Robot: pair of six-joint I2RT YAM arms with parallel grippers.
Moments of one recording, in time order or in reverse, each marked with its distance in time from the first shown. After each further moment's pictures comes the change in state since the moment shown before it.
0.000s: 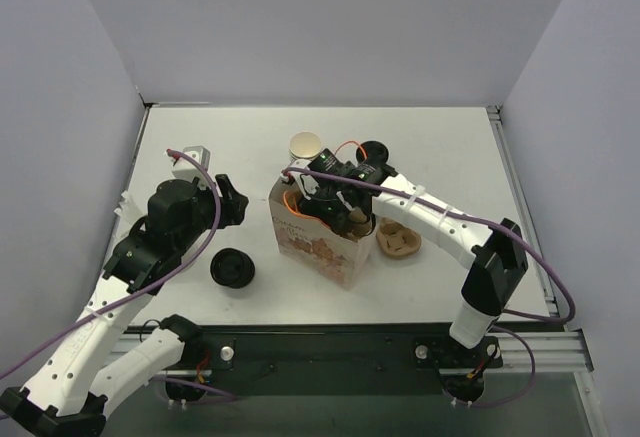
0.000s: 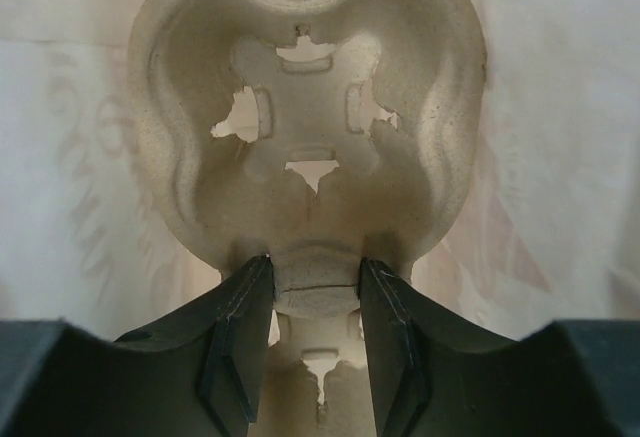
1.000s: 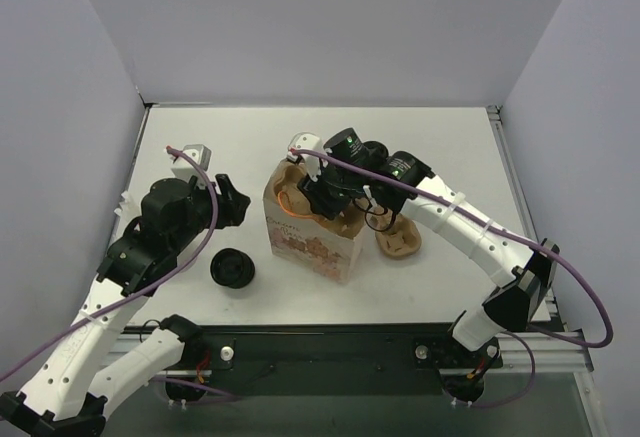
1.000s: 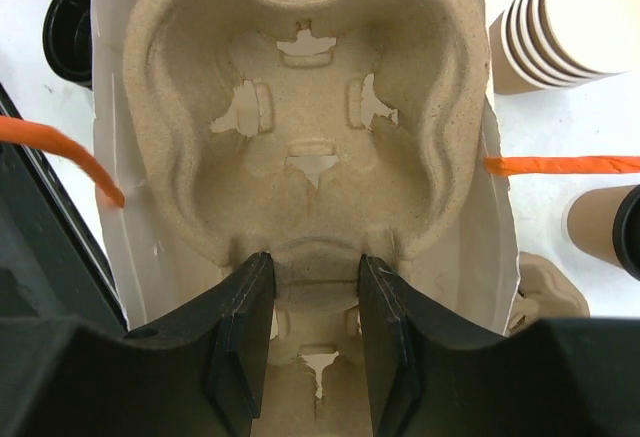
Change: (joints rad) left arm 0.000 -0.010 0.042 -0.023 0.057 0.034; right arm -0.006 -0.133 0.061 0.084 -0.069 -0.048
